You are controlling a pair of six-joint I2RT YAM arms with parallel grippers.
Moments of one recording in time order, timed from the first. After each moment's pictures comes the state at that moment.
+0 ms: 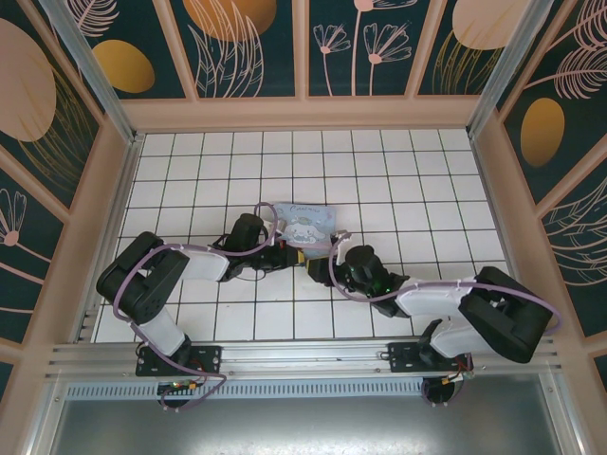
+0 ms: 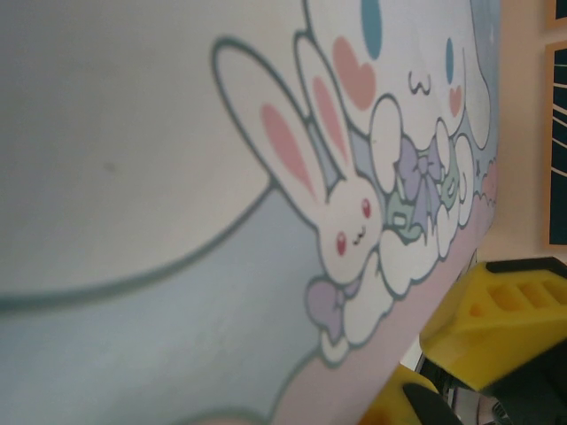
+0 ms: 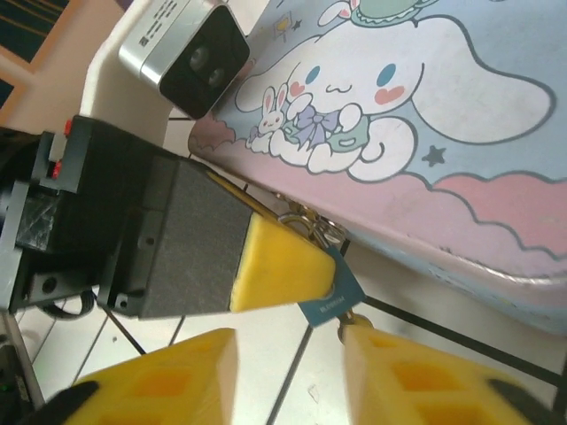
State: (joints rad) left arm -0.60 1.68 0.59 0.40 0.65 -0.83; right arm 0.91 1.32 0.32 0.56 -0.05 0.70
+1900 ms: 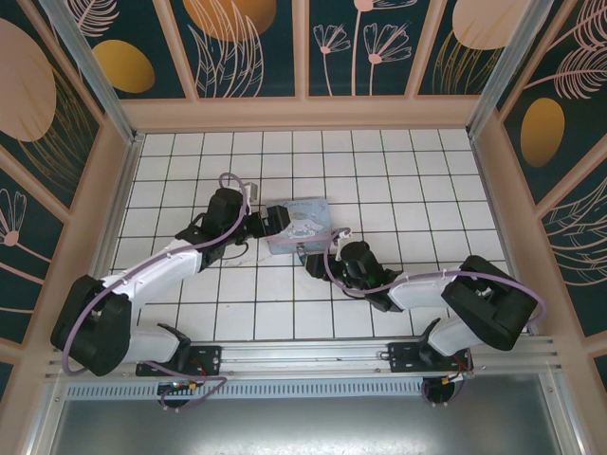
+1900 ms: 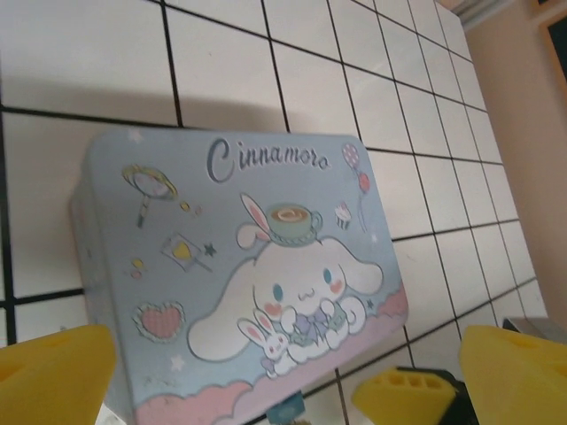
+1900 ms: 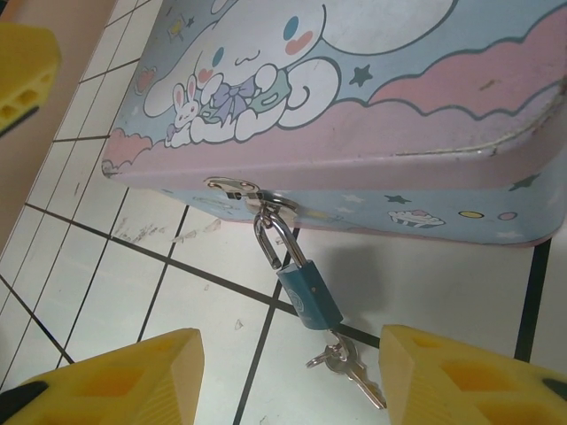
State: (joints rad) left arm -0.52 1.34 0.76 -0.02 0.22 -0.70; right arm 0.88 1.44 0.37 0.56 -0.01 0.75
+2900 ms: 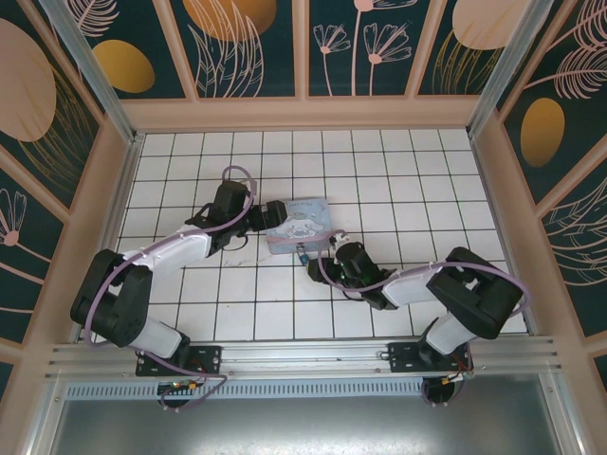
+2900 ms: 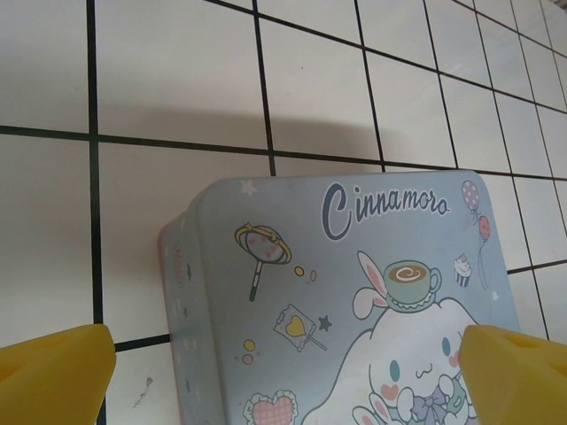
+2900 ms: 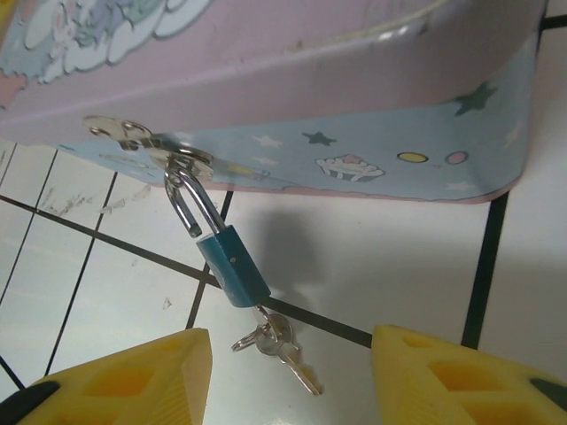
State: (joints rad) left arm -0.47 1.51 0.83 -0.04 0.18 -0.64; right arm 0.87 1.54 0.39 0.54 -0.02 0.73
